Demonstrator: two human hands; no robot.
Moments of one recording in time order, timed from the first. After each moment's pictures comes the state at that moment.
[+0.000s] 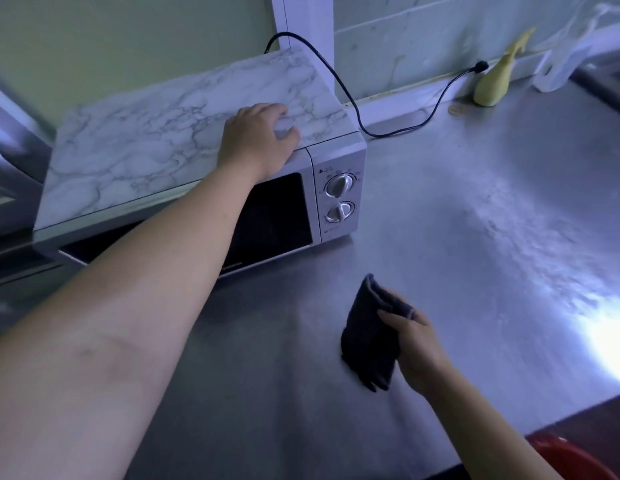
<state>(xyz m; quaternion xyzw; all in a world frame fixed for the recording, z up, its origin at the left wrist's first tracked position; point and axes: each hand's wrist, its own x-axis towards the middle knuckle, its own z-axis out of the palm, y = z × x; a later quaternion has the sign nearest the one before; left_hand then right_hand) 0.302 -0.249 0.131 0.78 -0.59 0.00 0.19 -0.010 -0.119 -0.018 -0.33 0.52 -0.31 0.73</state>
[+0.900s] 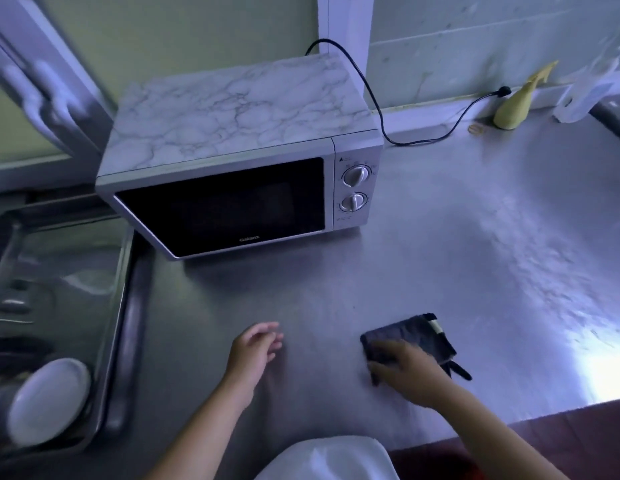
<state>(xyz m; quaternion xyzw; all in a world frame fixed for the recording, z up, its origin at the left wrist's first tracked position) 0.172 0.059 -0.034 0.76 -0.06 -0.42 0.49 -0.079 -0.083 -0.034 -0.80 0.44 0.15 0.38</state>
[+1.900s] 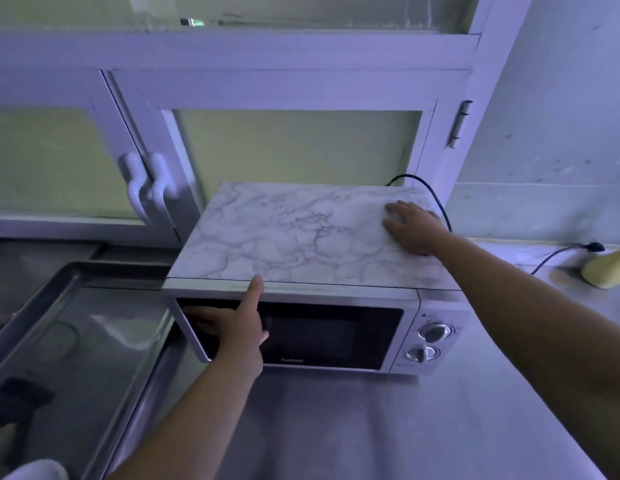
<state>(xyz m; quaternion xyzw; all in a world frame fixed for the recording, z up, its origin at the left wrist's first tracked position) 0.341 -0.089 0.108 0.65 0.16 -0.18 0.72 0.251 -0.407 0.152 -0.93 0.35 -0.04 0.14</state>
